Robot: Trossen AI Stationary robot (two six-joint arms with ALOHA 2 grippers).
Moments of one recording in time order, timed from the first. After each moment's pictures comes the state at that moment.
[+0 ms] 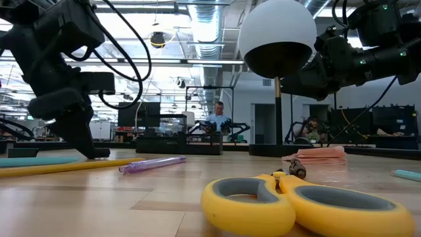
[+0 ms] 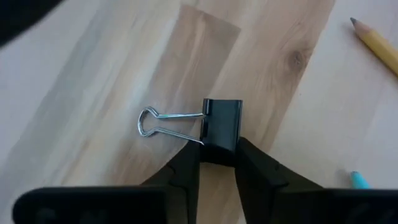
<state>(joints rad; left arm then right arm) -0.27 1.37 0.46 -0.26 -0.37 -0.66 -0.01 1.15 0.15 0.82 0.21 0.08</state>
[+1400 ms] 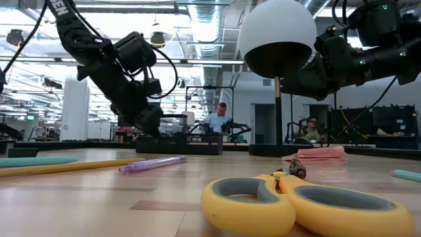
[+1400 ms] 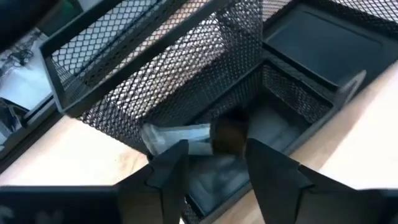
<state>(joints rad) 0.27 1.52 0.53 0.21 -0.57 -0.17 -0.02 1.15 0.15 0.82 0.21 0.08</state>
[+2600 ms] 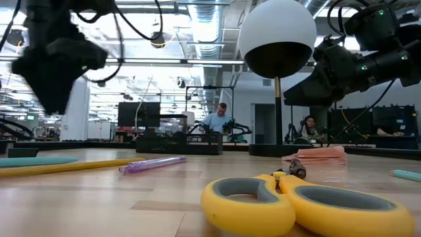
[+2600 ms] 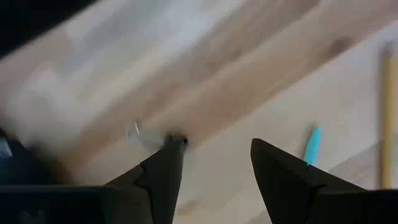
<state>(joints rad) -0.27 1.29 0.81 -1.03 -0.12 -1.30 -0.01 1.15 0.15 0.71 0.21 0.17</state>
